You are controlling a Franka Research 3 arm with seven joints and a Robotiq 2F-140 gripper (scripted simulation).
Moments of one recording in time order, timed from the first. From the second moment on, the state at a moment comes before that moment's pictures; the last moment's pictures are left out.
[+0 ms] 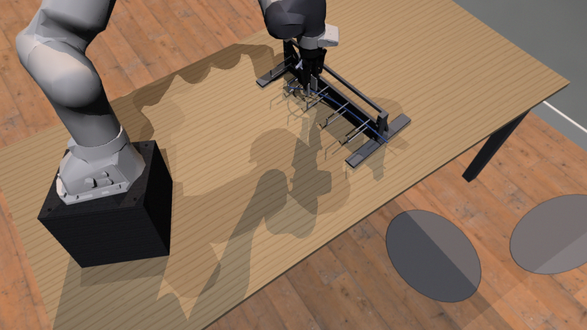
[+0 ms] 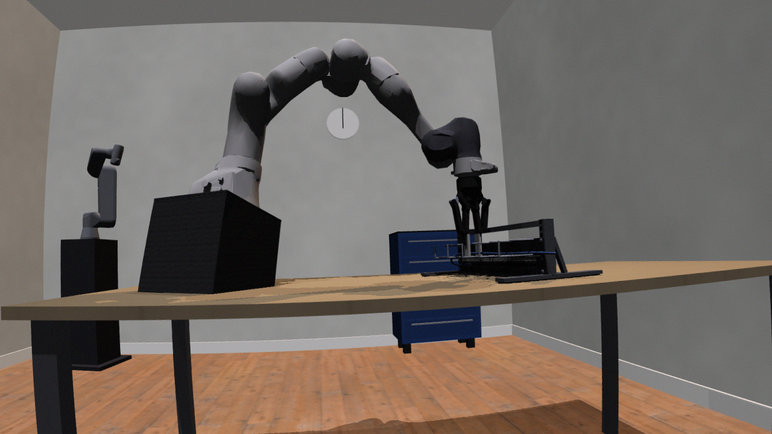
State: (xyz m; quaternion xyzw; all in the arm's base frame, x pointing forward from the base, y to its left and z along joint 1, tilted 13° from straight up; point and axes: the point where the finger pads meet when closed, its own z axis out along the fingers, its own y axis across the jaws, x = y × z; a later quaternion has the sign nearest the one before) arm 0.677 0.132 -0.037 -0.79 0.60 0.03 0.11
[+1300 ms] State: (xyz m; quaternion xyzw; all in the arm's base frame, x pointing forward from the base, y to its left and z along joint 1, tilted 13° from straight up) arm 0.675 0.116 0.038 -0.79 0.60 0.03 0.12
